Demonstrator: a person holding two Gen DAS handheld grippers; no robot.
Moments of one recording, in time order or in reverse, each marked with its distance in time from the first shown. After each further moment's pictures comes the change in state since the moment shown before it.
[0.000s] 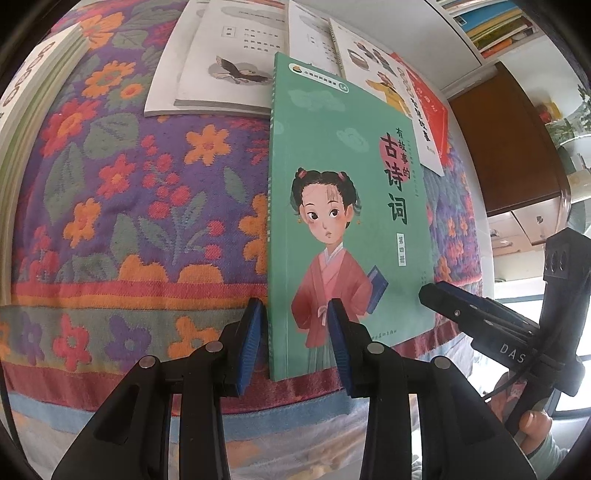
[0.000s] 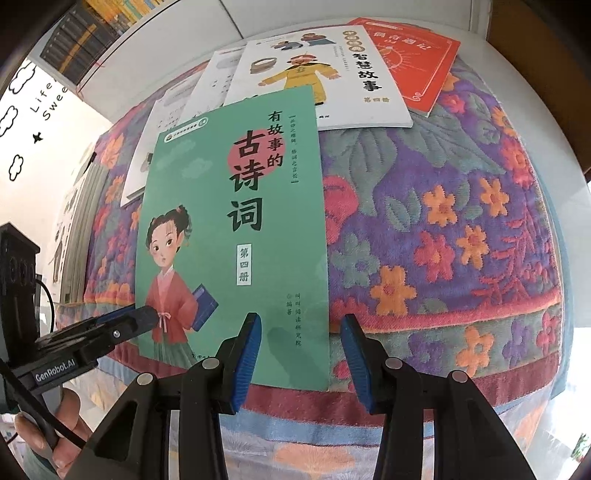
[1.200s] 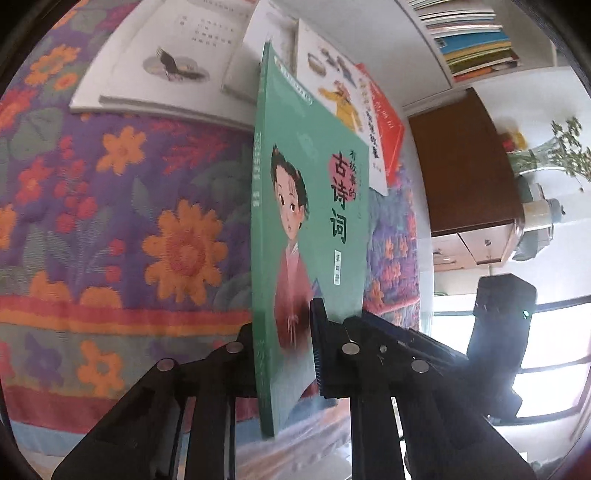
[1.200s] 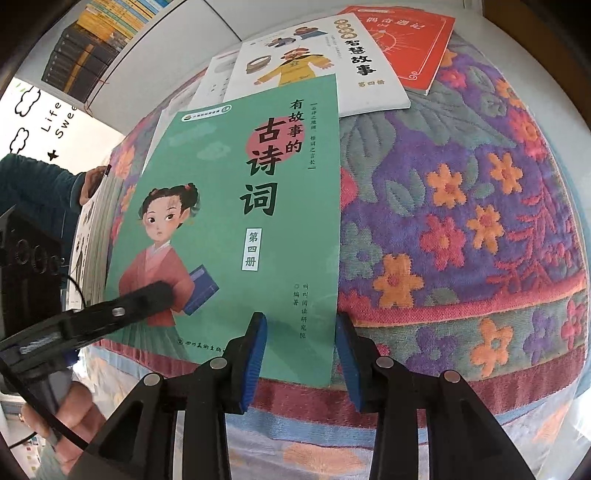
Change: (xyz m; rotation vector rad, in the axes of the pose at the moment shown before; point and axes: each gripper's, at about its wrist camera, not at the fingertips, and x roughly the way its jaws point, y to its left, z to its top) left arm 0.016 -0.014 0.017 -0.088 0.001 -0.256; right arm 0.005 -0.013 -0.007 0.052 0.006 0.128
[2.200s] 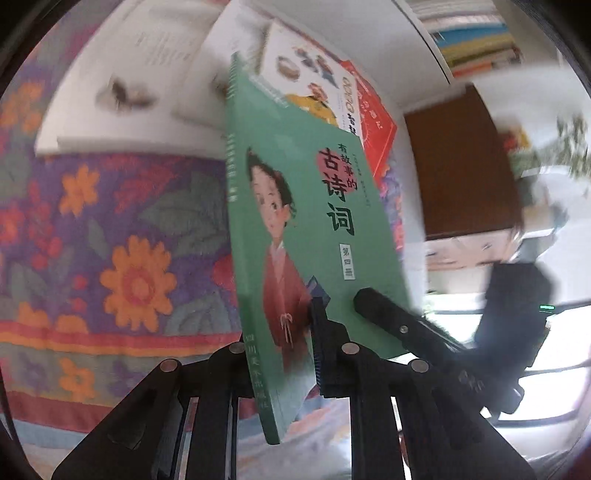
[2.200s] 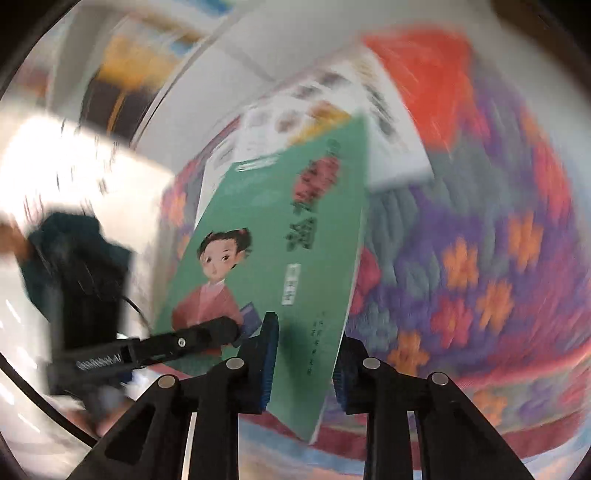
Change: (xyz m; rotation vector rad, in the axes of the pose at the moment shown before) left arm -0.001 -0.045 0.014 0.046 0.009 0.063; right arm -0.035 -0.016 0.025 -0.056 -0.113 0.189
